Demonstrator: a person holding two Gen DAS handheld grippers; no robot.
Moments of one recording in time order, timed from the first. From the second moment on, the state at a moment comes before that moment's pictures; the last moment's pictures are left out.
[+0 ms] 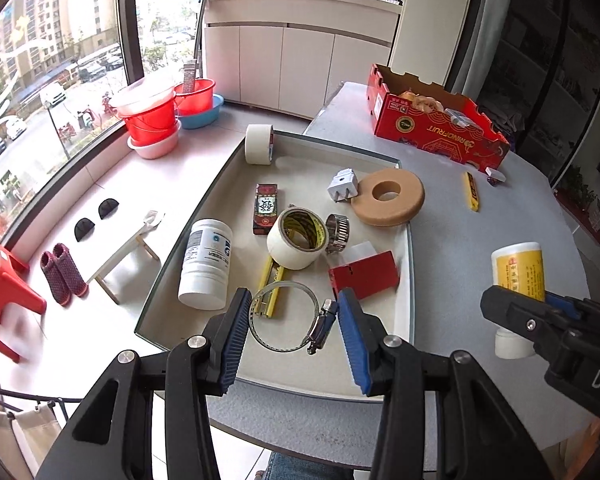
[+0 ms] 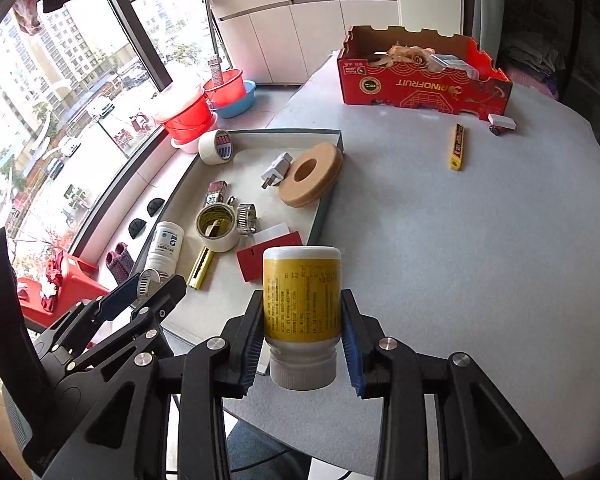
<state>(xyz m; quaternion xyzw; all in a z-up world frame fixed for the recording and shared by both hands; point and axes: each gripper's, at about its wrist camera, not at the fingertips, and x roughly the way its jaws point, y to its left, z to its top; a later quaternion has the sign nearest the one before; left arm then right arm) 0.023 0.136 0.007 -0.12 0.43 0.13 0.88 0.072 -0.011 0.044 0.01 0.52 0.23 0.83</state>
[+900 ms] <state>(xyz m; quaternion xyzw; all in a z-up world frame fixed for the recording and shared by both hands) 0.037 0.157 -0.019 -0.12 0.44 0.15 0.88 0.100 0.035 0.021 -0.05 0.50 0.25 0.83</state>
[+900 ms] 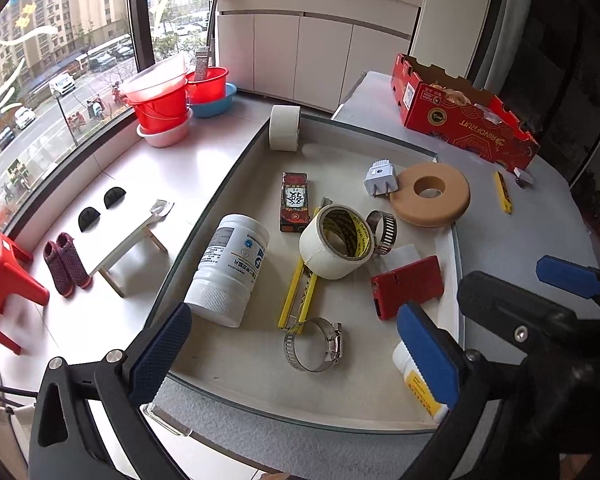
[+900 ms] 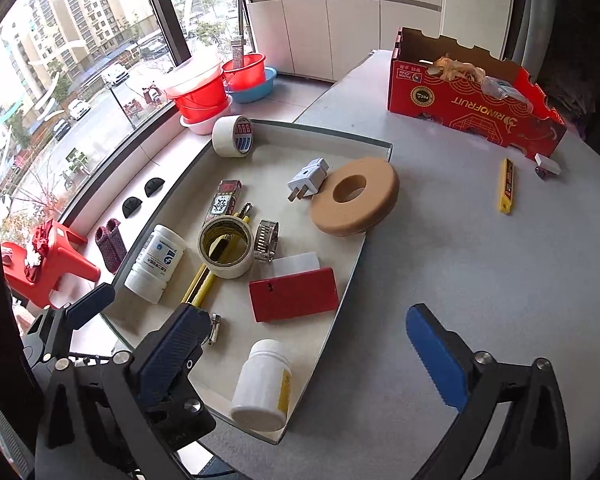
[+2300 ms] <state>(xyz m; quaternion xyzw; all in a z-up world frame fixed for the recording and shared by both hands) 0.000 0.151 0.003 -0.11 0.45 0.22 0.86 0.068 0.037 0.049 -0.08 0.48 0.26 0.84</state>
